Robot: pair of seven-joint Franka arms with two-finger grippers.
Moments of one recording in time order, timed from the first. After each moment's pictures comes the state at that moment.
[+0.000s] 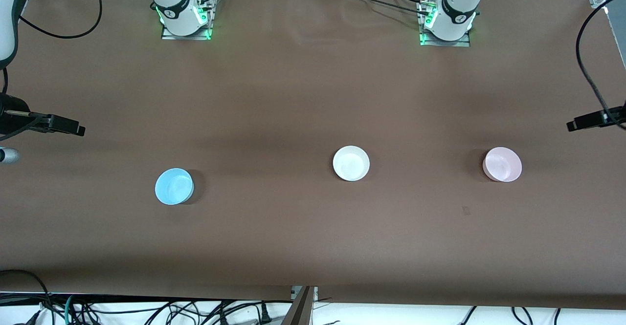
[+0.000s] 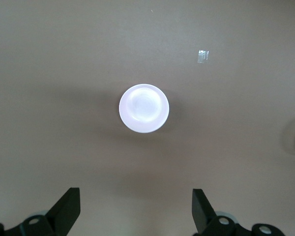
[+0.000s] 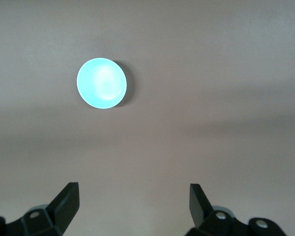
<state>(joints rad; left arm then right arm) 0.03 0.28 0.23 -1.48 -0.10 1.57 0.10 0.30 0.34 -0.49 -1.35 0.20 1.51 -0.08</state>
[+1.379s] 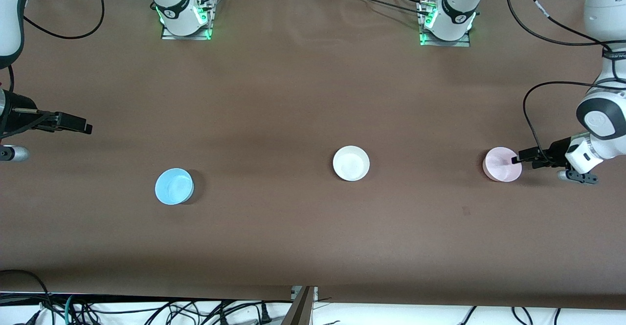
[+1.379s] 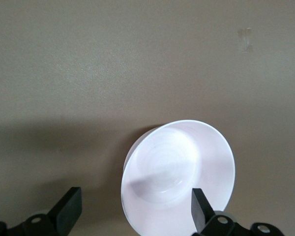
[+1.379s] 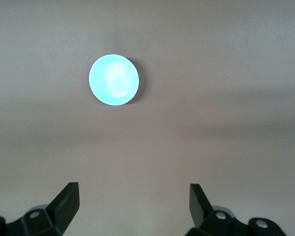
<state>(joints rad) 0.13 0.59 0.27 -1.83 -0.59 2.17 0.81 0.26 0.33 -0.42 -1.35 0.20 1.51 -0.08</state>
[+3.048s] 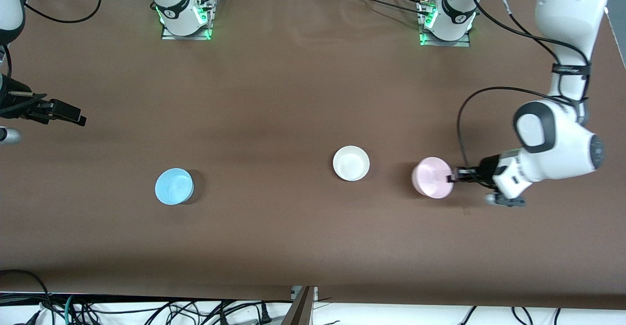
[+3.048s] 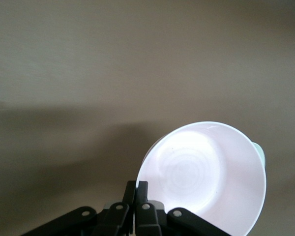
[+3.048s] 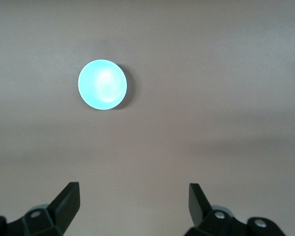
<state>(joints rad) -0.07 0.53 0.02 -1.69 -0.59 2.11 0.29 -0.02 0.12 -0.07 -1.63 0.06 1.71 -0.04</state>
